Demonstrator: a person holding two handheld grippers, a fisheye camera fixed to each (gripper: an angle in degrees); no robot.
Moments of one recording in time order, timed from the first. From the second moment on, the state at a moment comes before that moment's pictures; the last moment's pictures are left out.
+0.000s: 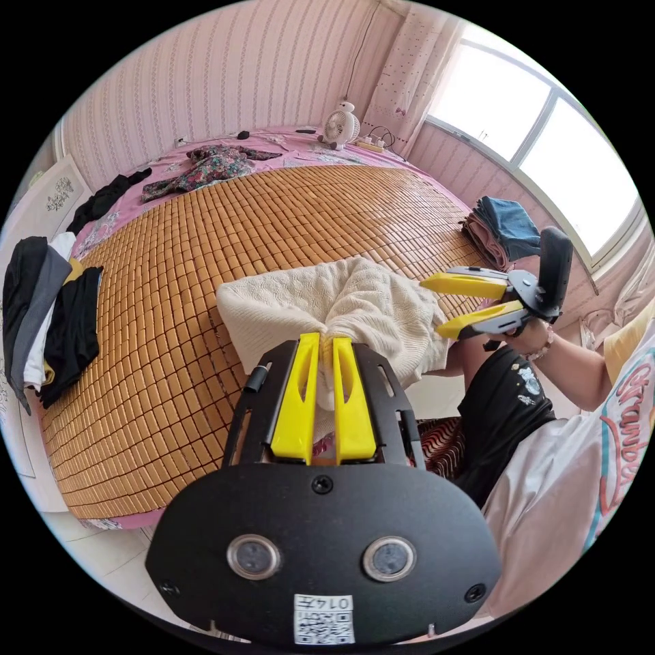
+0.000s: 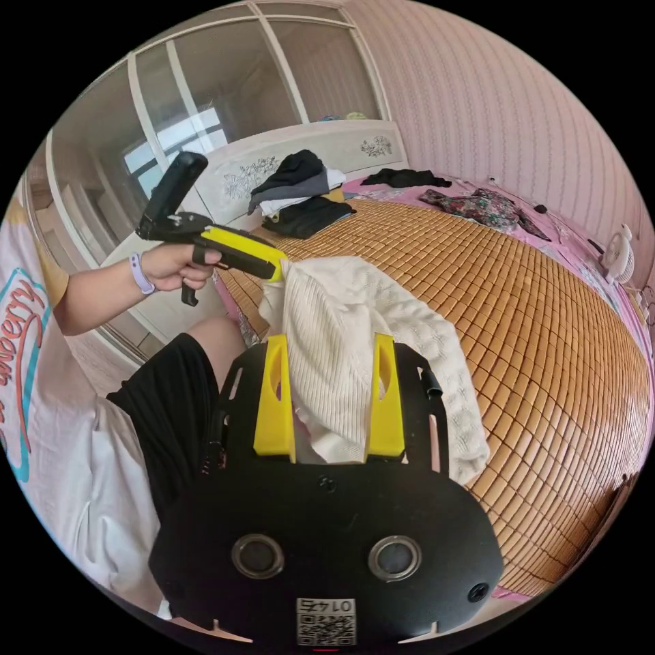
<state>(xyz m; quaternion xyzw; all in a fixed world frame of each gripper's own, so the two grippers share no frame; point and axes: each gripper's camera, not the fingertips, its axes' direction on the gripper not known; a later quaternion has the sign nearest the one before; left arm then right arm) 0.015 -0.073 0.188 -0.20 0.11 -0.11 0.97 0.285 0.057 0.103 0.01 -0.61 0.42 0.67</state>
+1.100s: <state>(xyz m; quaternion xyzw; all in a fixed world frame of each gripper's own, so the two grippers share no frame) -0.129 0.160 0.296 -0.22 0.10 -0.26 0.93 0.310 0.078 0.192 -0.17 -0.48 0.59 0.62</state>
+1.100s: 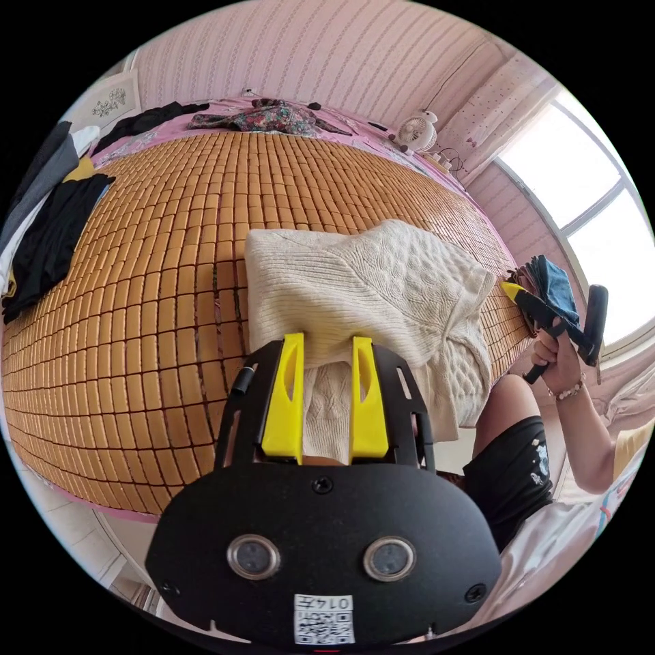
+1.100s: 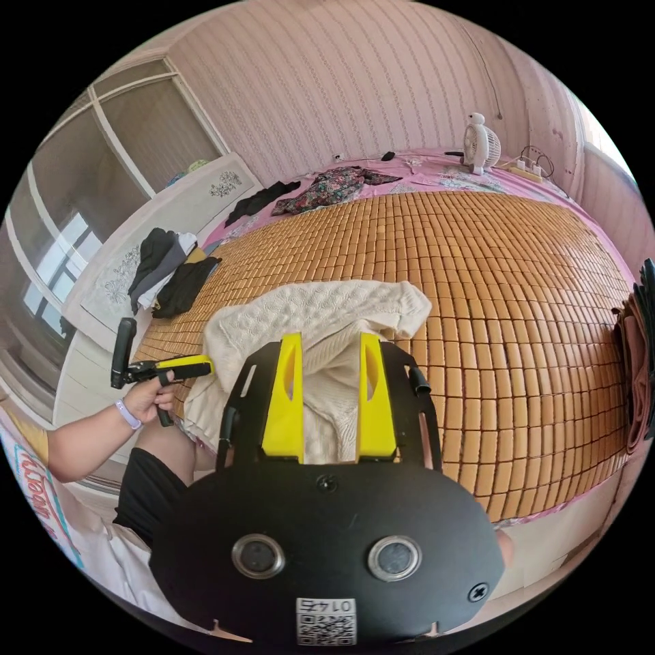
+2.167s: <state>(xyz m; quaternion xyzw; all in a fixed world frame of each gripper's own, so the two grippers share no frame) -0.210 -0.023 0.329 -0.27 0.11 -0.27 0.92 0.326 0.077 0.291 -0.18 -0.62 0.38 0.66</state>
